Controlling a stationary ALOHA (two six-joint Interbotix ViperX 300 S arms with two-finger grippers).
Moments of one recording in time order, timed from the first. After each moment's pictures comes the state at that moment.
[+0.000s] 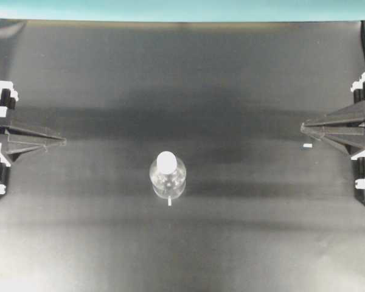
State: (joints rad) left arm 0.00 -0.96 1.17 0.00 -0.30 0.00; right arm 0.02 -0.96 1.17 0.00 -0.29 -0.01
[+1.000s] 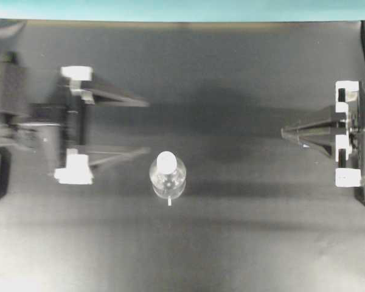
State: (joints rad) left arm 0.04 -0.38 0.85 0.04 -0.62 -0.05; right arm -0.04 -0.85 1.13 0.05 -0.02 0.09
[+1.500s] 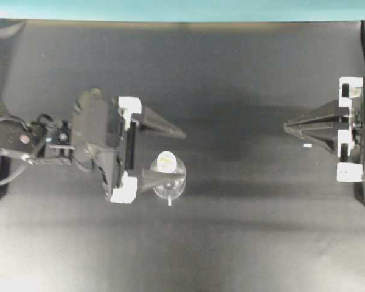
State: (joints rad) left arm -0.01 -0.12 0.81 0.04 -0.66 -0.06; right arm -0.07 -0.88 1.13 0.05 0.01 0.10
